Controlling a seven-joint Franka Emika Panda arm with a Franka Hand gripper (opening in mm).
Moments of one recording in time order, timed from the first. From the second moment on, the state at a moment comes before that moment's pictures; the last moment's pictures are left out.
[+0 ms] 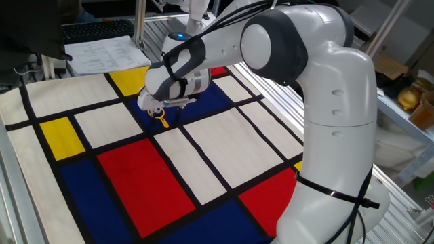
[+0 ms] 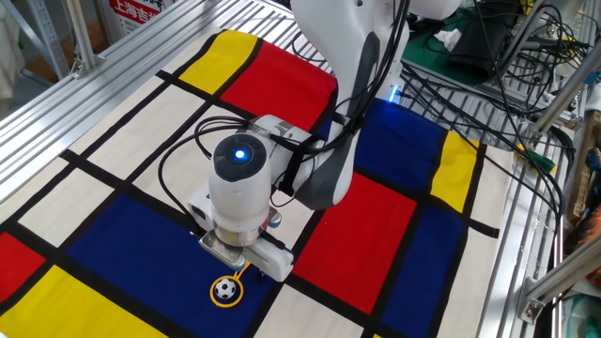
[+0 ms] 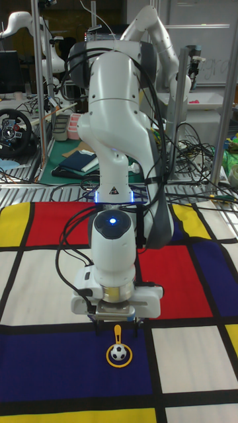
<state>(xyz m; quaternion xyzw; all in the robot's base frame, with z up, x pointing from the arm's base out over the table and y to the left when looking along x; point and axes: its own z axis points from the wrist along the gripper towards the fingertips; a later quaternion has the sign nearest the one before) 0.596 0.008 0.060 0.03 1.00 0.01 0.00</state>
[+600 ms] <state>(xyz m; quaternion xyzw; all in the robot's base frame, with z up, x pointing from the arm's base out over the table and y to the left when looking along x) 0.595 0.008 0.058 0.03 1.00 0.00 0.00</state>
